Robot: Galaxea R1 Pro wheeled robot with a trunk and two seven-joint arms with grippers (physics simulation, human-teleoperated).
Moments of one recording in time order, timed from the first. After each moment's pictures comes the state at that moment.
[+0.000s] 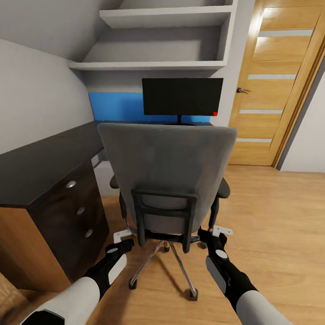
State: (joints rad) left arm -0.71 -0.09 -0.25 -0.39 0.43 0.05 0.37; right arm -0.59 0.03 0.21 -0.66 -0.32 -0.10 -0.35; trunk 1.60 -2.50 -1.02
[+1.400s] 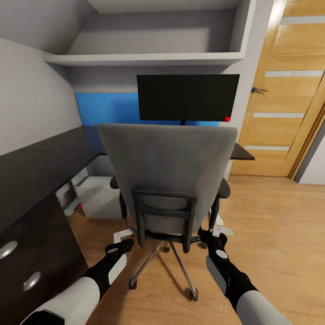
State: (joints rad) left arm -0.71 -0.09 -0.25 -0.39 0.43 0.05 0.37; right arm -0.59 0.03 0.21 -0.65 -0.32 -0.10 -0.35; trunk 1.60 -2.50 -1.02
